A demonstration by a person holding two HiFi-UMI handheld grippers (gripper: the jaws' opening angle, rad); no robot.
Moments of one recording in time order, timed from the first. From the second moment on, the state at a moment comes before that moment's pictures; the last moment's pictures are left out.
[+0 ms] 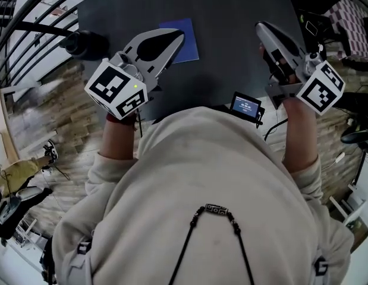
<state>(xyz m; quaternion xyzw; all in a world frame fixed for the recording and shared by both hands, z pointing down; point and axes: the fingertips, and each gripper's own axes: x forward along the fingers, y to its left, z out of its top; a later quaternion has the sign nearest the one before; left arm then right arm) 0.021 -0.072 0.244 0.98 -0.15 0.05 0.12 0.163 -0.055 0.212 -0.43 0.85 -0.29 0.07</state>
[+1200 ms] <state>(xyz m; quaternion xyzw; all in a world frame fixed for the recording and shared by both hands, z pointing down) -0.035 -0.079 0.290 0.94 -0.25 0.08 0.21 0.124 -0.114 0.280 -0.37 0.86 -0.34 0.02</state>
